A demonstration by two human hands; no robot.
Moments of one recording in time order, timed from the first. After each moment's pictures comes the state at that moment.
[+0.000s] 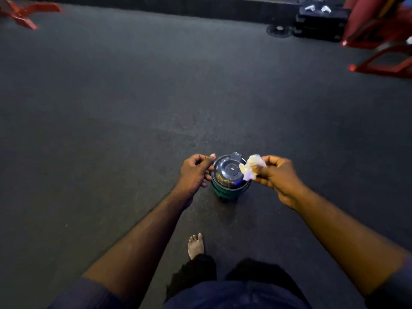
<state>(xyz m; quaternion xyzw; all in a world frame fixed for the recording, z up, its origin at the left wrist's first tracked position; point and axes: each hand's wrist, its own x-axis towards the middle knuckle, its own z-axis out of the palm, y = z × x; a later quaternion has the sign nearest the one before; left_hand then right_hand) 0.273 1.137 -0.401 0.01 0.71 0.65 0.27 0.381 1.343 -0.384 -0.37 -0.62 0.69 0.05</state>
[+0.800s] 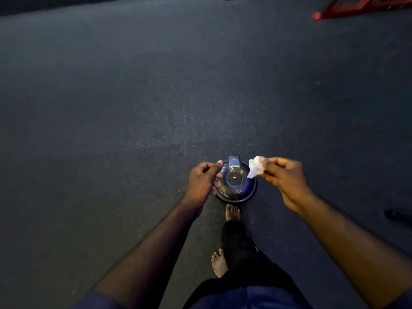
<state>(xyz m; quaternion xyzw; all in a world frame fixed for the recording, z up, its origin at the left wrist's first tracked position) 0.098 1.236 -0.449 0.05 0.70 0.58 0.42 0.247 1.402 -0.453 -0.46 -0.51 0.70 0.19</state>
